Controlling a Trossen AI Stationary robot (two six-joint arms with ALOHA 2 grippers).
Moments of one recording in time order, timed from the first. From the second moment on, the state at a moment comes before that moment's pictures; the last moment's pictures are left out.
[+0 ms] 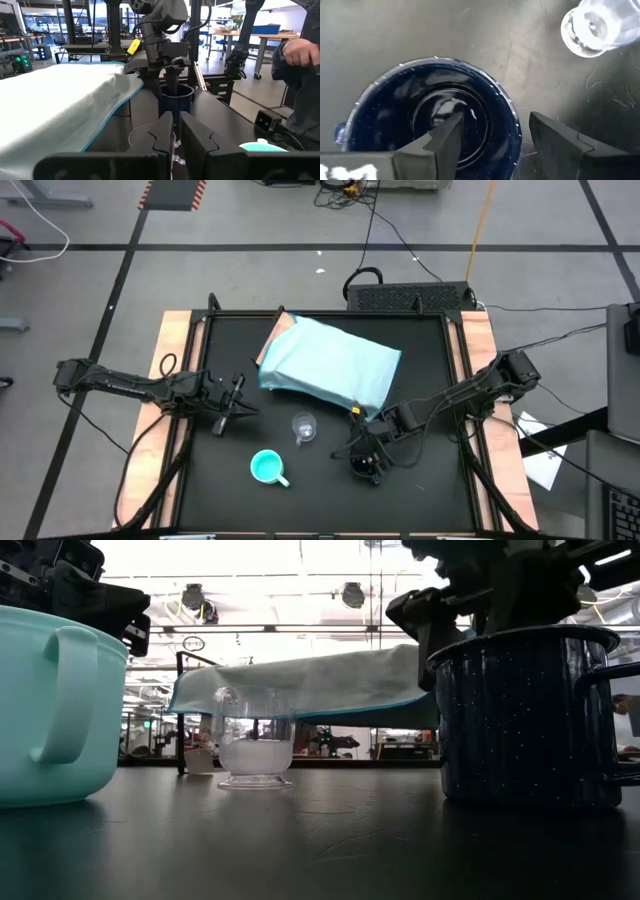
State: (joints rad) left arm -0.08 0.52 0.01 0.54 0.21 -0.02; right arm 0.35 1.65 1.11 -0.54 0.00 -0.12
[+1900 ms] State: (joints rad) left arm -0.08 0.52 0.01 0.52 0.21 -0.02; right arm 0.34 1.66 1.07 -0.52 0.00 -0.09
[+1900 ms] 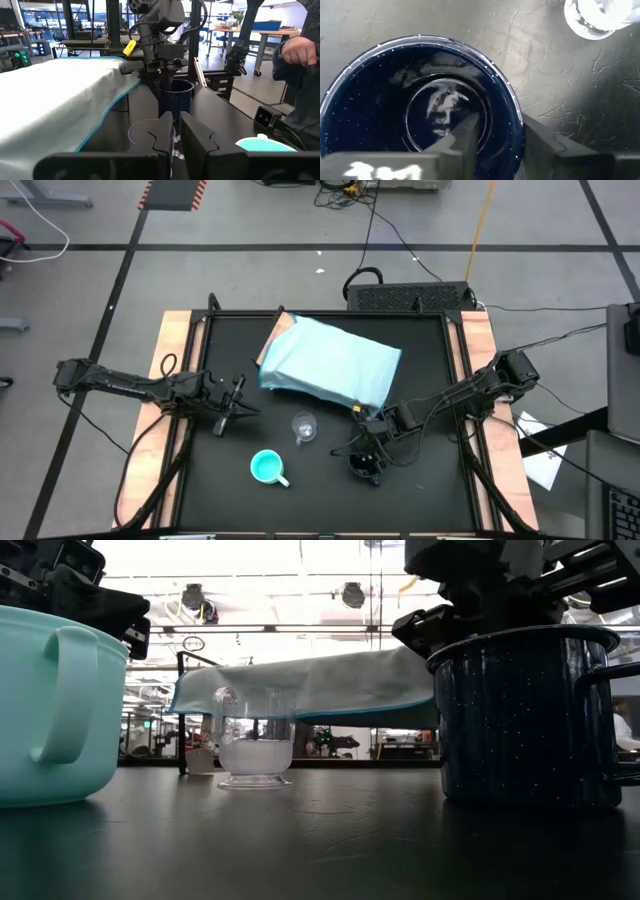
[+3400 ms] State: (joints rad) left arm -0.08 0.52 0.01 0.50 0.21 -0.02; right arm 0.34 1.54 1.27 -0.72 -0.07 -0.01
